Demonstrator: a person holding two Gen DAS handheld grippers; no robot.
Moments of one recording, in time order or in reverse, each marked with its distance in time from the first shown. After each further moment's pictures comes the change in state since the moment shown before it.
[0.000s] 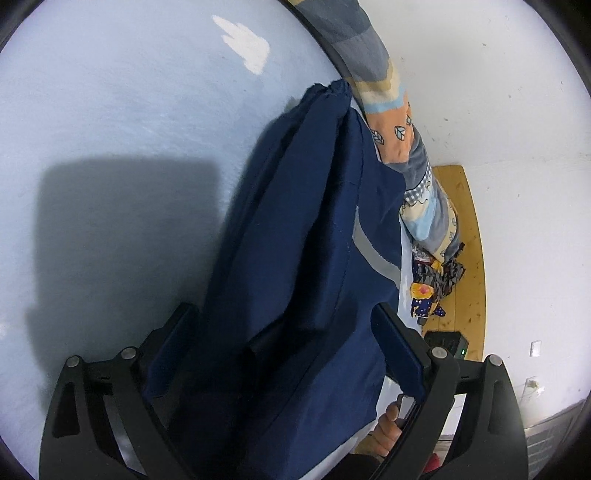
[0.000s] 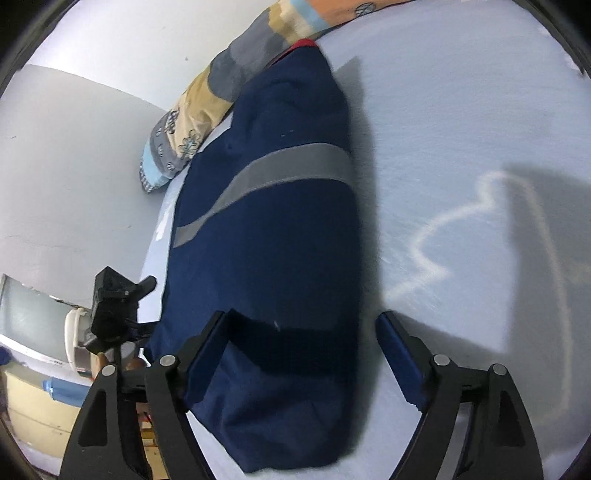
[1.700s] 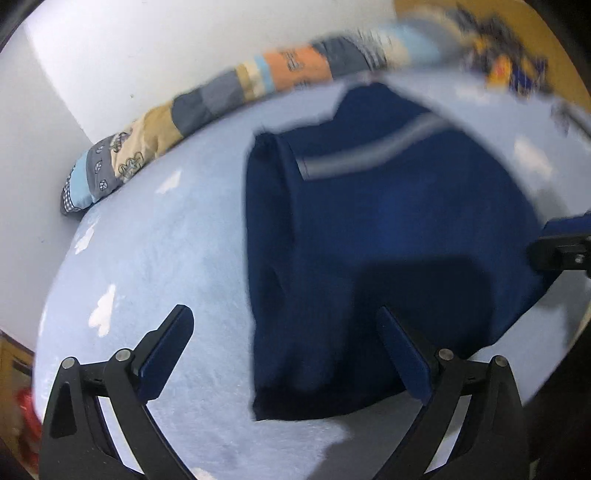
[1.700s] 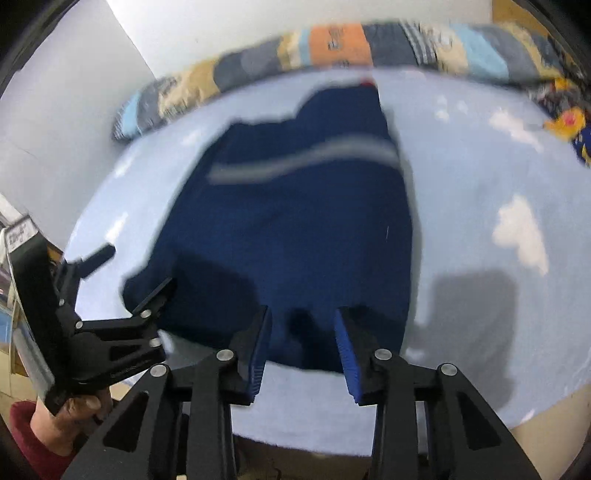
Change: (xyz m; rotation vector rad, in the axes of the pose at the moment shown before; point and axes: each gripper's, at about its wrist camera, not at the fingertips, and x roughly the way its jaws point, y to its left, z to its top) left arm 0.073 -0.169 -0.254 0.939 -0.246 0.950; right arm -0.134 0.024 -0.157 -0.196 -0.053 -0.483
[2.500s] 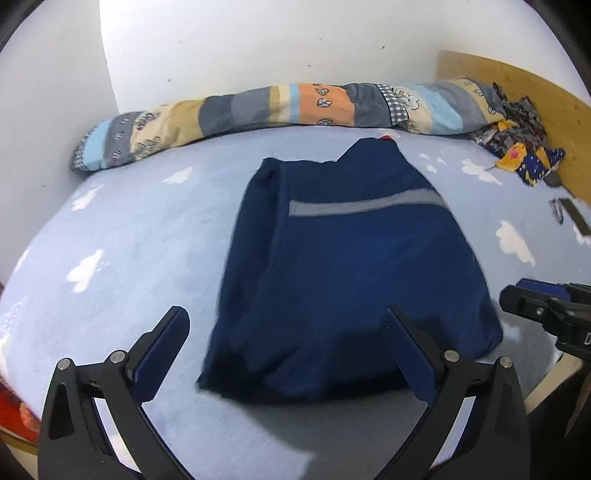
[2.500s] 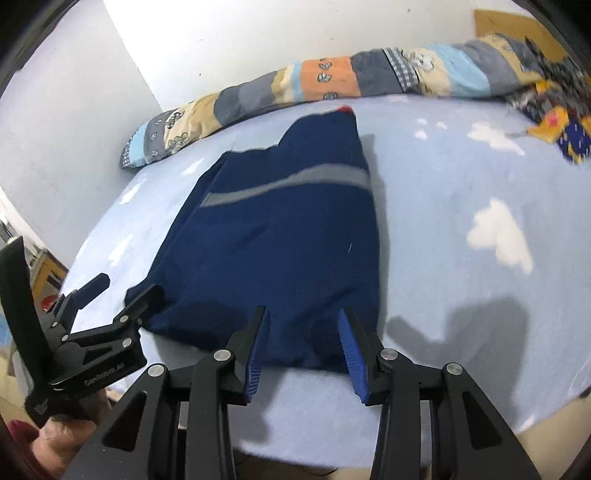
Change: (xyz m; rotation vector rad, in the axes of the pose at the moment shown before) left arm -0.034 0.008 0.014 -0.316 -0.132 -0.088; right arm -0.042 -0.025 -0.006 -0.011 -0.214 0.036
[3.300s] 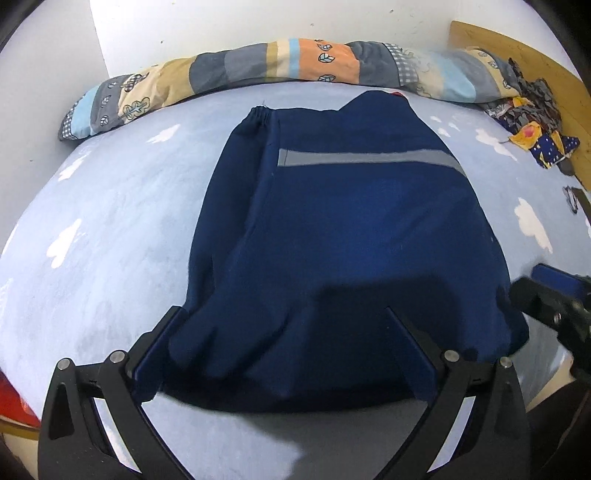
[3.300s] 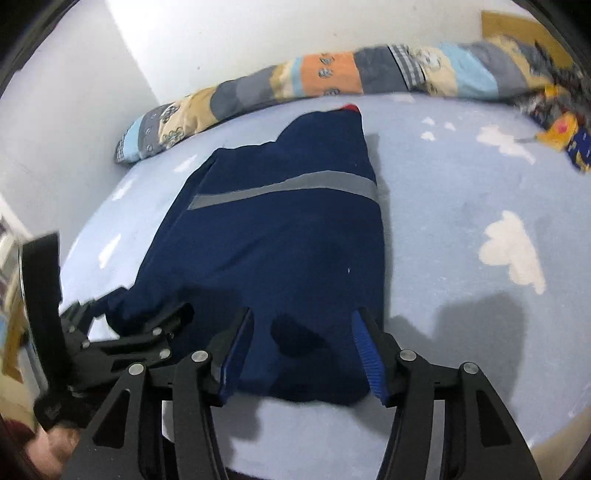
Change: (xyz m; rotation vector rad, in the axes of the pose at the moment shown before) left arm 0.024 -0.015 -0.019 -0.004 0.155 0.012; right arm 0.018 0.009 -0.015 -0.063 0.016 -0.042
